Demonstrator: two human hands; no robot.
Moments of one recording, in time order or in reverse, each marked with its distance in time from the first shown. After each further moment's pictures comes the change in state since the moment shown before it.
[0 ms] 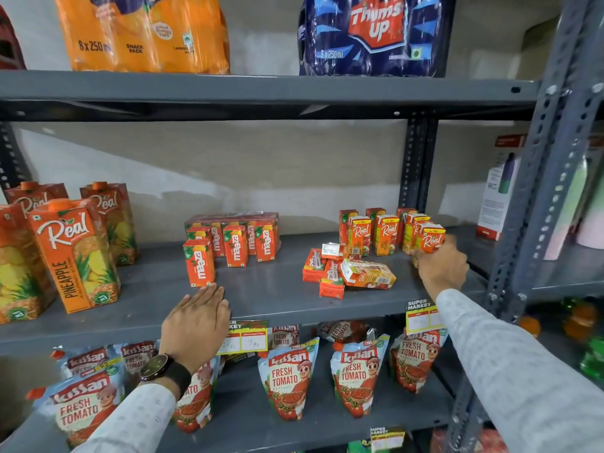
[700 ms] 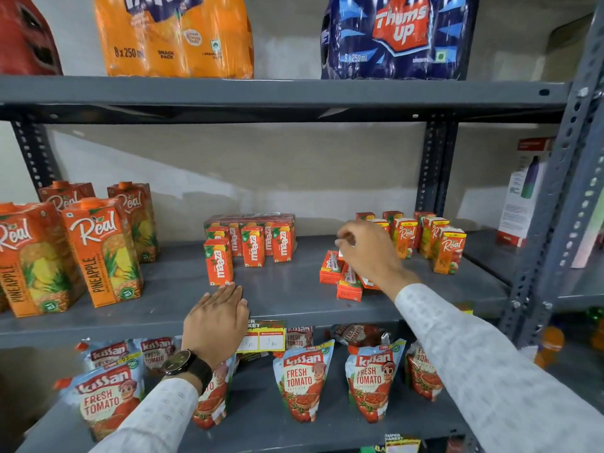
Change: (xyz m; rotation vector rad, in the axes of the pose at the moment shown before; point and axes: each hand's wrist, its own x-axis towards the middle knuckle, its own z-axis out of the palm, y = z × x) left_hand 0.000 0.002 -0.002 -0.009 -0.020 -0.009; right_hand -0.081 -0.115 0.034 -0.029 -0.333 -0.878
